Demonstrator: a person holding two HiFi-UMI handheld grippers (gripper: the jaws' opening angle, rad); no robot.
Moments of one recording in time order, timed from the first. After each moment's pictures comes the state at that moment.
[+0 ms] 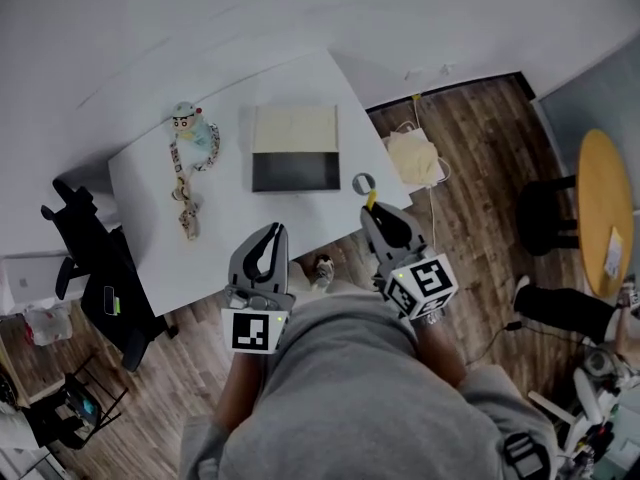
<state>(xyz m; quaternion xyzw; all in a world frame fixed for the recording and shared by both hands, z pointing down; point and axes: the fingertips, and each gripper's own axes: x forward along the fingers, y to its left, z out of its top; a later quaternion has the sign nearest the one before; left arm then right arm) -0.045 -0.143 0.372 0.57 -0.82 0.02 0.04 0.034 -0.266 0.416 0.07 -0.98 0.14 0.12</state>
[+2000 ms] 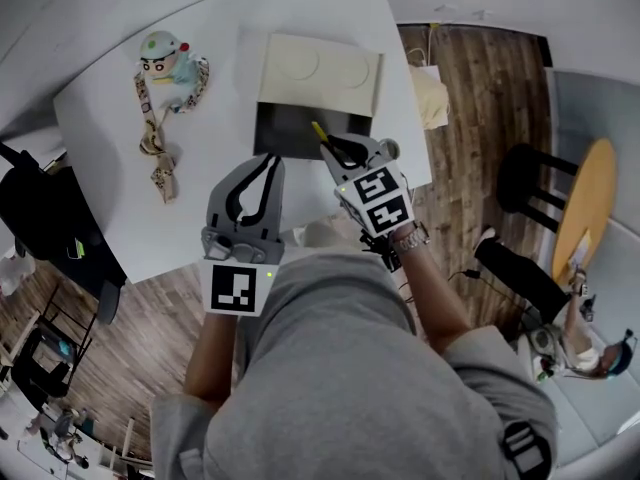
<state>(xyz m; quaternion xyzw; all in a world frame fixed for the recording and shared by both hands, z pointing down) -0.186 -0.185 0.452 0.58 -0.80 0.04 0.13 -0.136 -0.252 0.602 -0.07 -0.89 0.07 0.44</state>
